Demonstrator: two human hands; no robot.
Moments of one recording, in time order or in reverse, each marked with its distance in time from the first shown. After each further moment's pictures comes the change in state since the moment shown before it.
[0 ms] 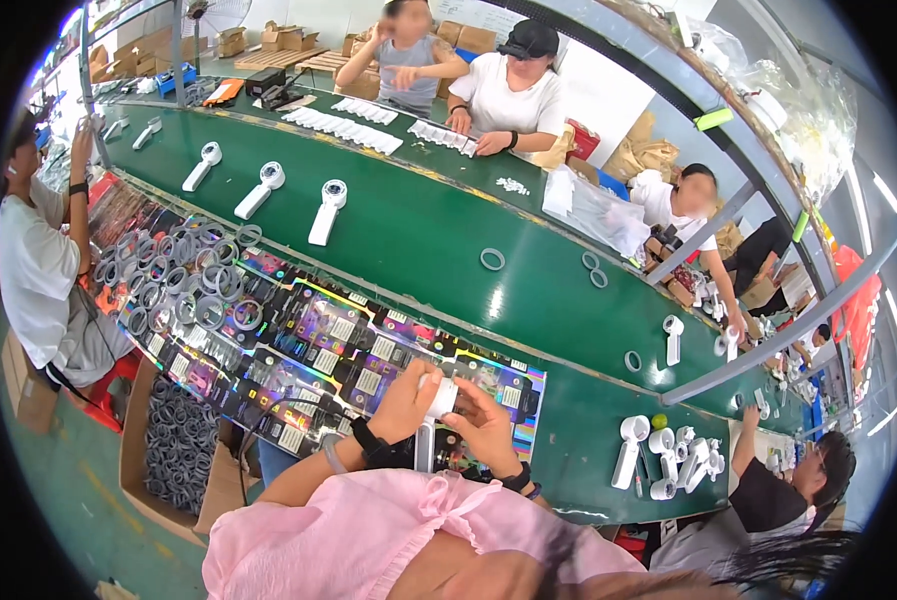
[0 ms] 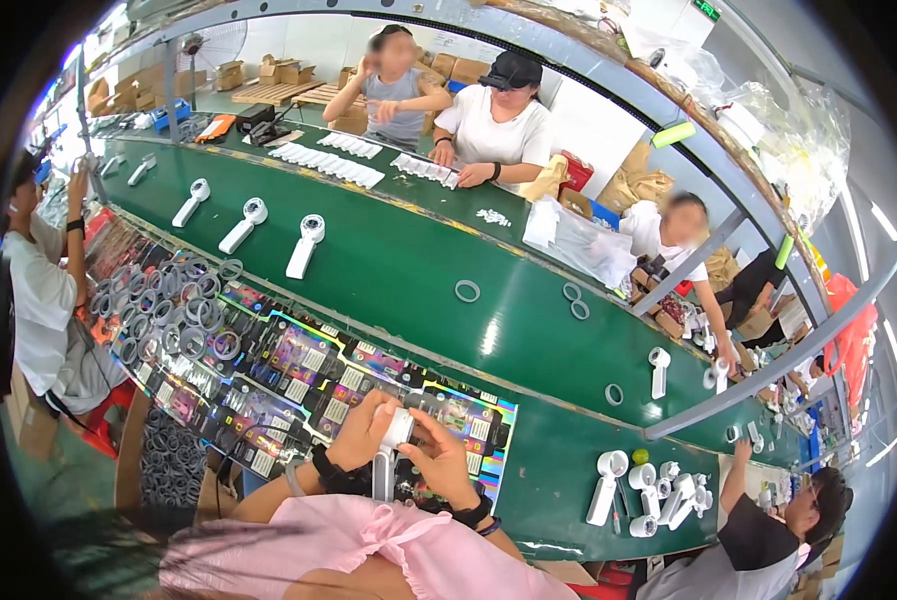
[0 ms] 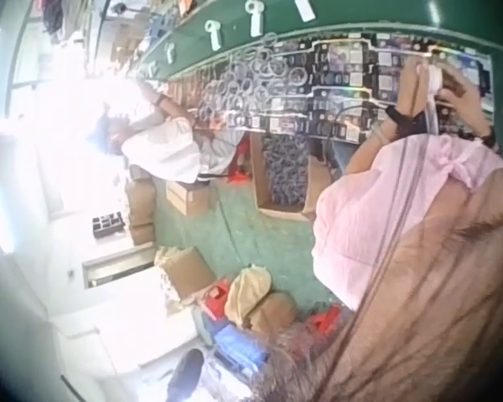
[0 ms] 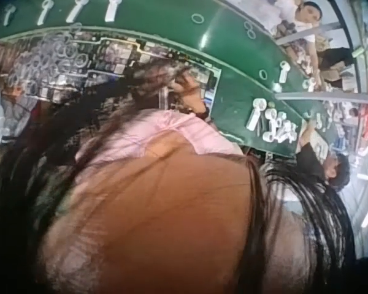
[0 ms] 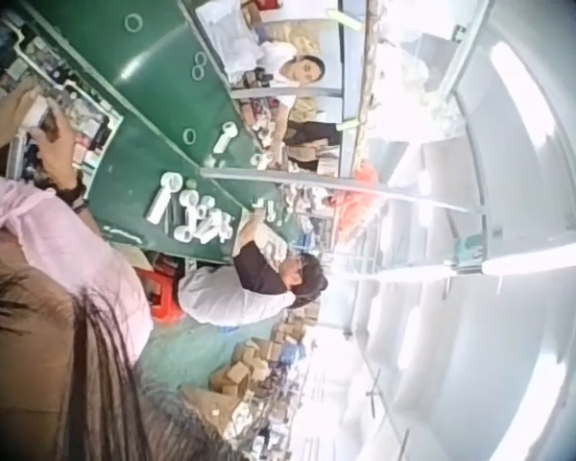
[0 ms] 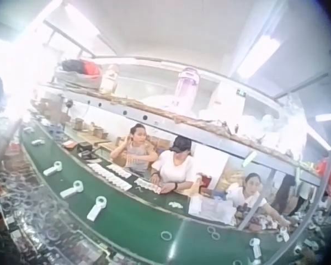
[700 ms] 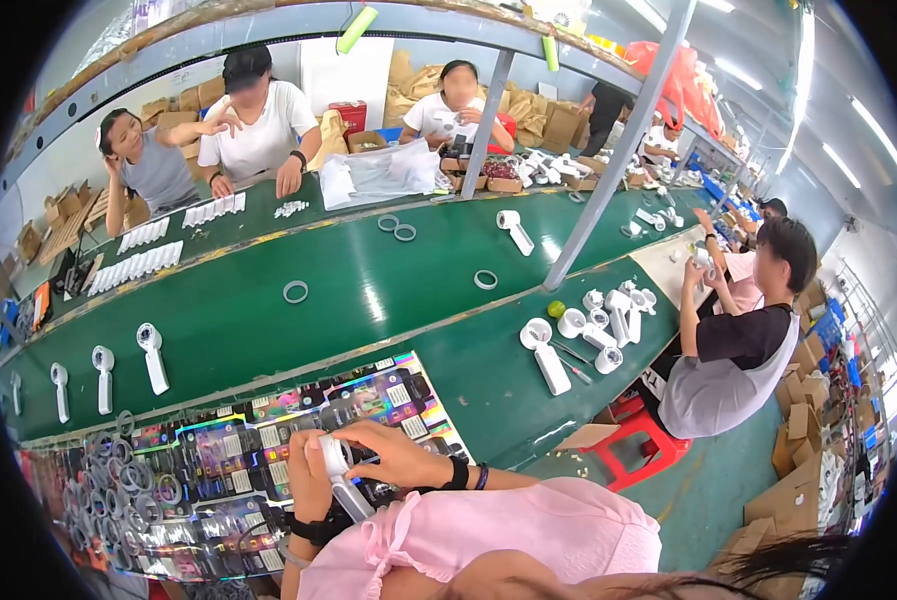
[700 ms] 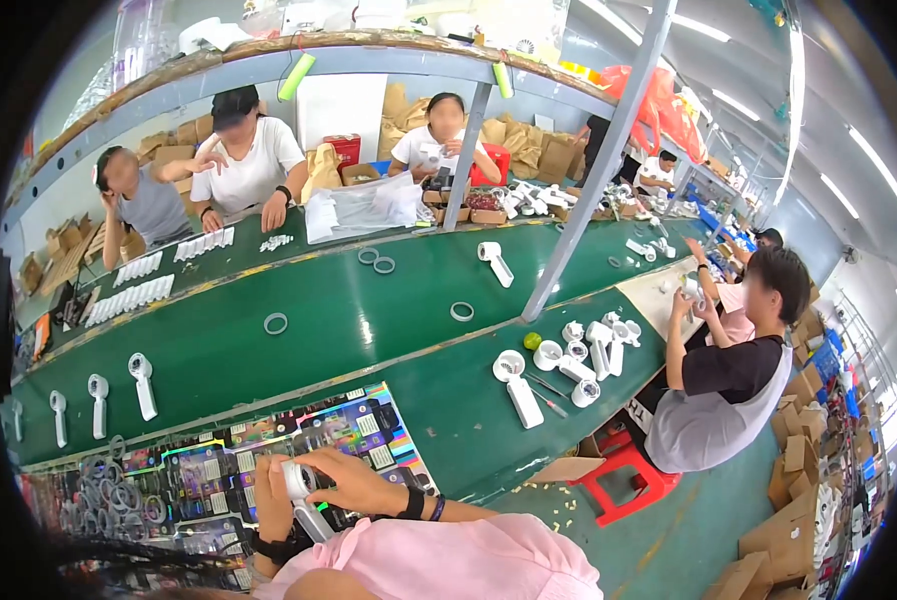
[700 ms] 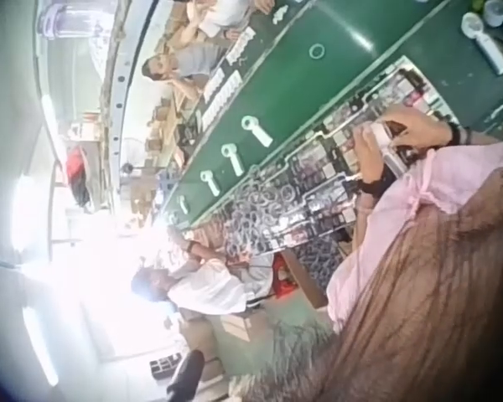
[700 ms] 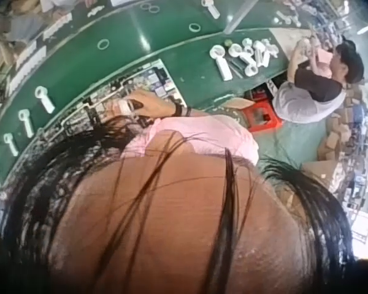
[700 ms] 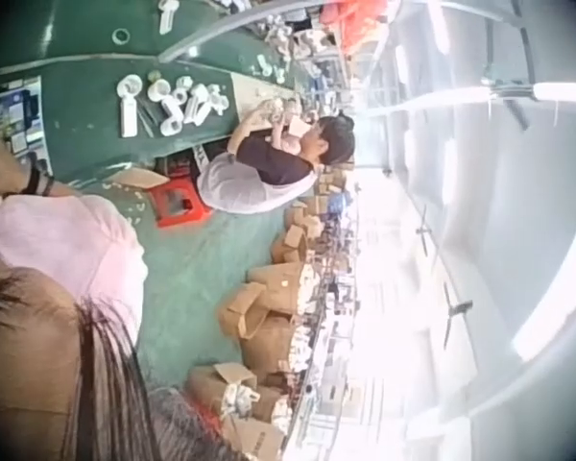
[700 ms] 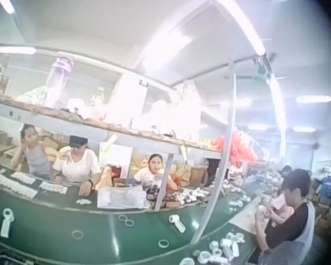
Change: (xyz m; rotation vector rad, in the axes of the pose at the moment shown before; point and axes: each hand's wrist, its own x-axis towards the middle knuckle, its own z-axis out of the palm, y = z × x) left_hand 0.001 0.009 0.002 0.053 -0.142 0.034; right_hand -0.015 -0.027 -0.007 -0.647 -0.005 -0.146
